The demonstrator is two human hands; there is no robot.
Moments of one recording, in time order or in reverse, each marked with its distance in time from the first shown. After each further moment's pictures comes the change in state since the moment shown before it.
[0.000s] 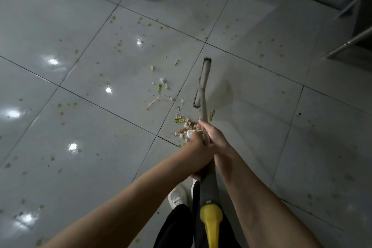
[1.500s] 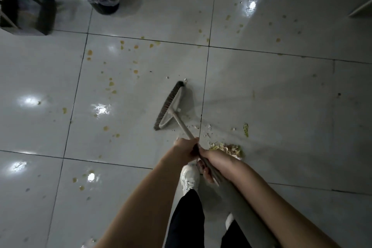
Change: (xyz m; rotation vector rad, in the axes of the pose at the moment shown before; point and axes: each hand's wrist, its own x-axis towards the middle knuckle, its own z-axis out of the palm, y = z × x) left_hand 0.326 0.024 -0.274 -0.441 -0.029 -0.371; right_hand 0.180 -0.122 0.229 -0.149 0.011 0.258
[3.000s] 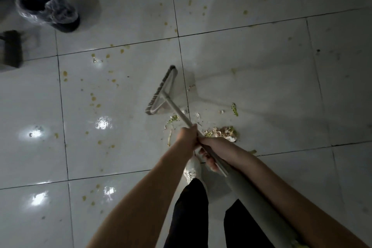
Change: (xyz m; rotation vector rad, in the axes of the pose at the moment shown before) left_hand -0.019 -0.014 0.081 0.179 0.059 0.120; right_hand -0.026 0.032 -0.070 0.220 -0.108 -0.030
